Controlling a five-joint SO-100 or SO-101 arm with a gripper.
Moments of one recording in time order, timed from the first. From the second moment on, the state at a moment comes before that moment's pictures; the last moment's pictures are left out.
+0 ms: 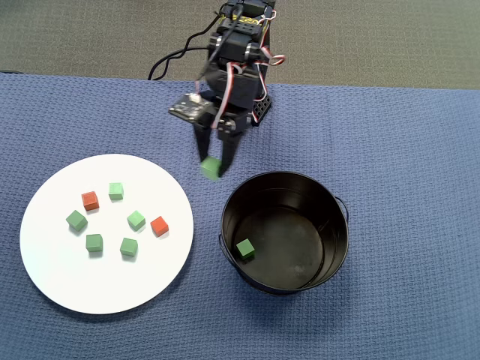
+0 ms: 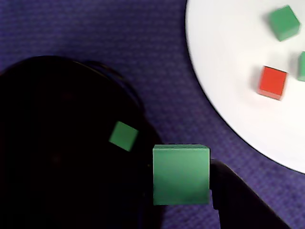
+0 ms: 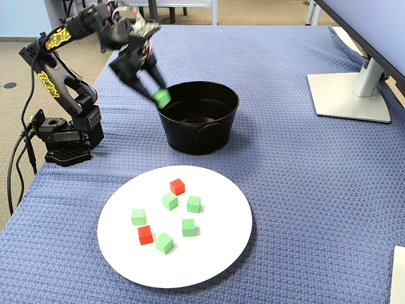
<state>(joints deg) 8.8 122.8 96.1 75.8 -67.0</state>
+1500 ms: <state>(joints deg) 37.1 92.9 96.9 61.4 -35.2</state>
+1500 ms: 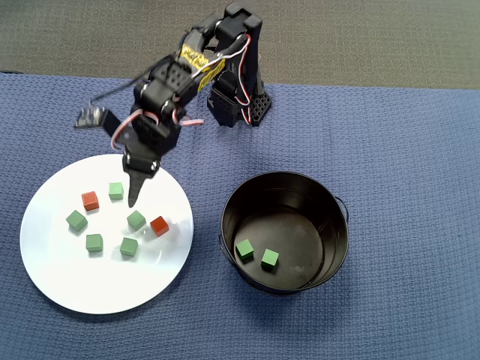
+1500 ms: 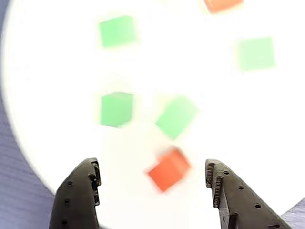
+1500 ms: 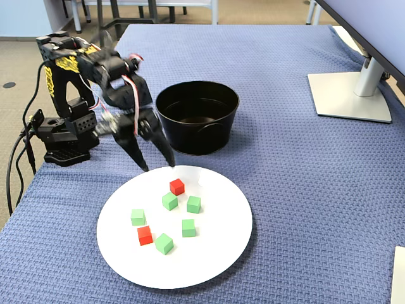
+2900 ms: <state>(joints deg) 50.4 75.1 90.6 65.6 -72.2</state>
